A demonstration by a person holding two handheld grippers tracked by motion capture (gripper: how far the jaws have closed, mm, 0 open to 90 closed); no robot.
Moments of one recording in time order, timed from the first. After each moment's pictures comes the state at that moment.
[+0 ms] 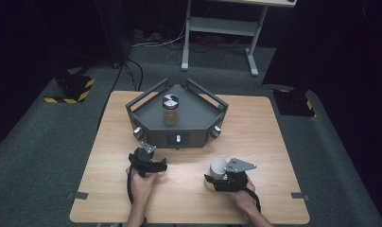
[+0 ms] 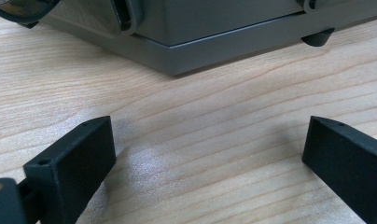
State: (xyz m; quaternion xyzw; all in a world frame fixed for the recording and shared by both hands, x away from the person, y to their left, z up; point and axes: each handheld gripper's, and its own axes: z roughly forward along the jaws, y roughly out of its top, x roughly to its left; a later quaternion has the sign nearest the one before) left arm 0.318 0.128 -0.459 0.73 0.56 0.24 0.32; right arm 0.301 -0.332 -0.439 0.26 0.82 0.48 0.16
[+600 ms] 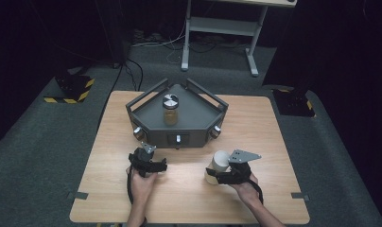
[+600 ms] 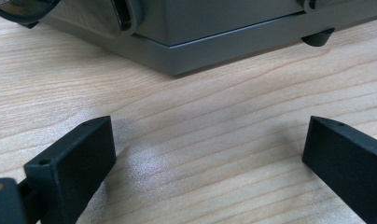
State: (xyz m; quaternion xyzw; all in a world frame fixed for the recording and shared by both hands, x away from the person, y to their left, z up) left arm 0.318 0.128 -0.459 0.73 0.56 0.24 0.32; right arm 0.324 -0.342 -0.414 0.26 0.82 0.50 0.13
